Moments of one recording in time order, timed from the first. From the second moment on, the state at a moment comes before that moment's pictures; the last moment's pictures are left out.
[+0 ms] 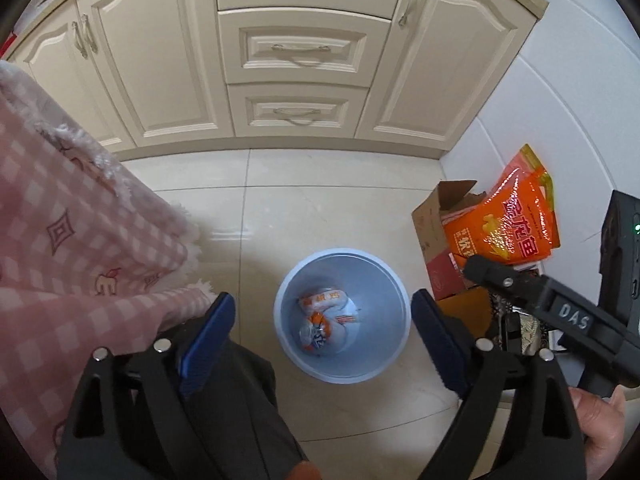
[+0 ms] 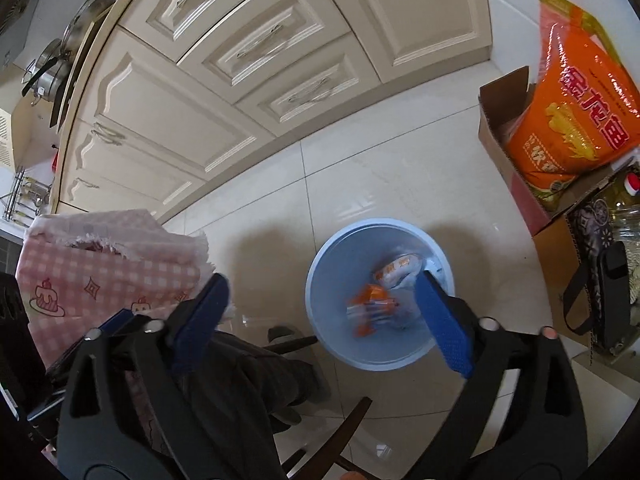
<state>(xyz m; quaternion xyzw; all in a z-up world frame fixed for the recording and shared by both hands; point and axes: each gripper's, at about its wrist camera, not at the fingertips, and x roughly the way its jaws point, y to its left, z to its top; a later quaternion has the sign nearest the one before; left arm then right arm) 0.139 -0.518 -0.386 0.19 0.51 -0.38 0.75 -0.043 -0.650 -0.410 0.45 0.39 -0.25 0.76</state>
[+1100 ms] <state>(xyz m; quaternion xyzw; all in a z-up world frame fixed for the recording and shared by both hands) 0.087 -0.412 -0.203 0.08 0.35 -0.48 0.80 -0.015 -0.574 -0.210 0.33 0.29 -0.22 0.87</state>
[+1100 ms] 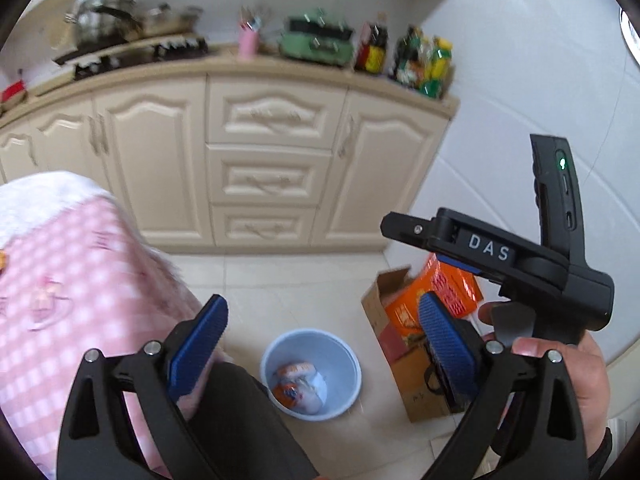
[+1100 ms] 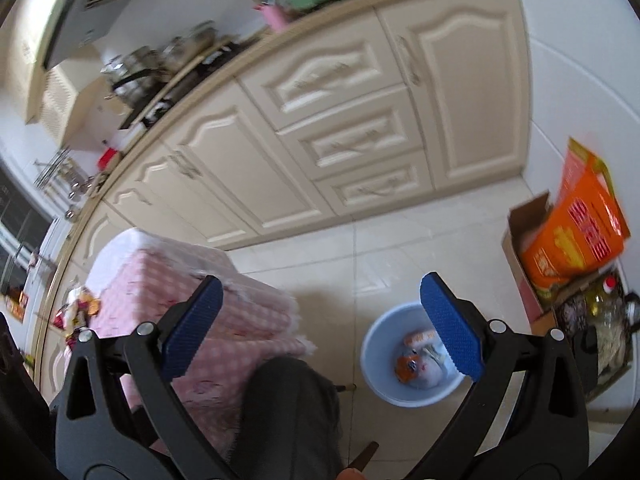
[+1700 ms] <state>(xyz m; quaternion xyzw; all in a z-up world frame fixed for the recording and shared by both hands) 0.131 -0.230 -0.114 0.05 0.26 -0.29 0.92 0.058 -0.431 -0.113 0.24 0.25 -0.07 0.94</state>
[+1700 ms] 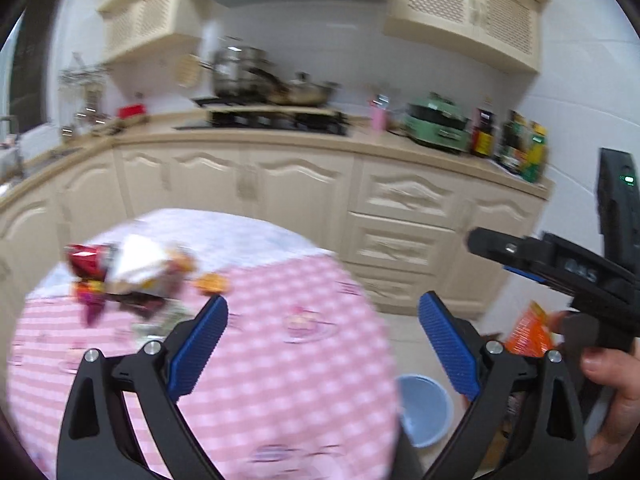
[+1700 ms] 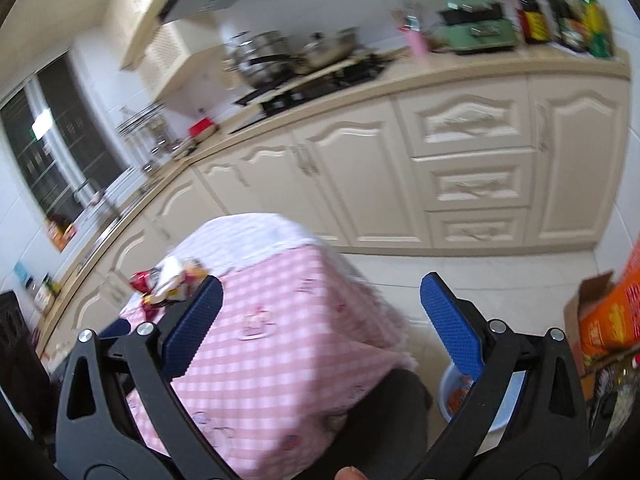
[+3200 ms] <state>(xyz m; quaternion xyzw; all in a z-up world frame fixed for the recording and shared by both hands) 0.334 -0.051 -0.199 0.06 0.38 -0.08 0.92 0.263 -0.292 -0.192 0.10 0.40 0.03 0.91</state>
